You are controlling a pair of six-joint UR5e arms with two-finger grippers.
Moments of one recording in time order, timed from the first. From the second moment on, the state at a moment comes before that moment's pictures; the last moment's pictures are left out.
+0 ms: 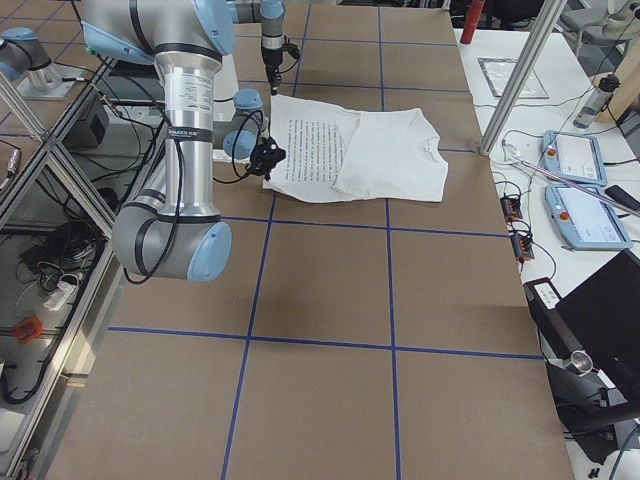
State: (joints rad) left arm -0.08 -1.69 -2.25 -1.78 -1.66 -2.01; right arm 0.10 -1.61 2.28 -1.43 1.58 2.37
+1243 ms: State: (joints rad) left arm -0.47 -1.88 -2.18 -1.79 -1.66 -1.70; right arm 0.56 -1.40 2.20 -1.52 1.66 1.91
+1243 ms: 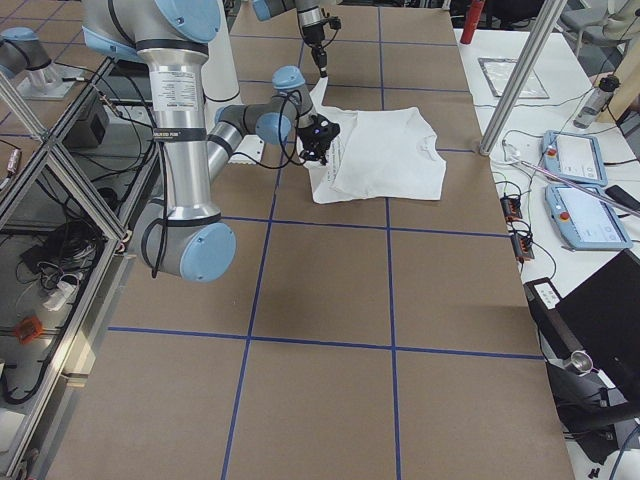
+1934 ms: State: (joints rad) left arm -0.68 -2.01 -1.77 -2.07 -1.65 -1.59; right arm 0.81 -0.99 1.66 -1.54 1.68 1.67
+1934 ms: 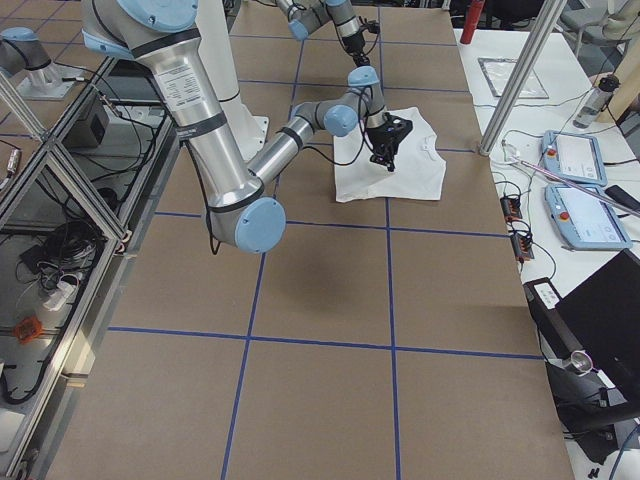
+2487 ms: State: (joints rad) left arm -0.73 -2.13 -1.45 -2.29 -1.57 -1.57; right arm 0.83 -0.86 1.32 -1.35 1.67 1.66
